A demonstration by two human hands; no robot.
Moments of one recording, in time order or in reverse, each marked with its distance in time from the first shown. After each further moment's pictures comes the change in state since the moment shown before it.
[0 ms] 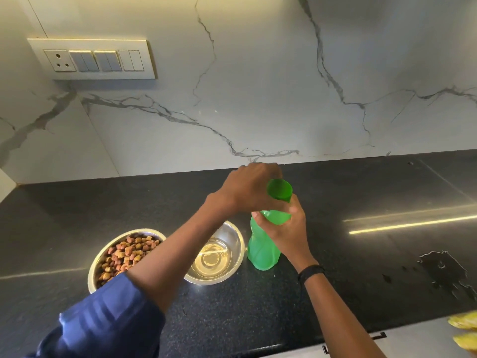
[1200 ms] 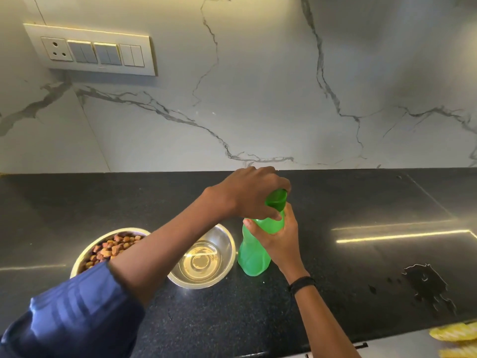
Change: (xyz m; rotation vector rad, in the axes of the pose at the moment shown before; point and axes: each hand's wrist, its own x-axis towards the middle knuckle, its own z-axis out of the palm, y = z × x) left_hand -0.005 0.012 -0.019 0.271 -0.049 0.239; right_hand -0.005 -0.005 0.000 0.005 -0.036 0.044
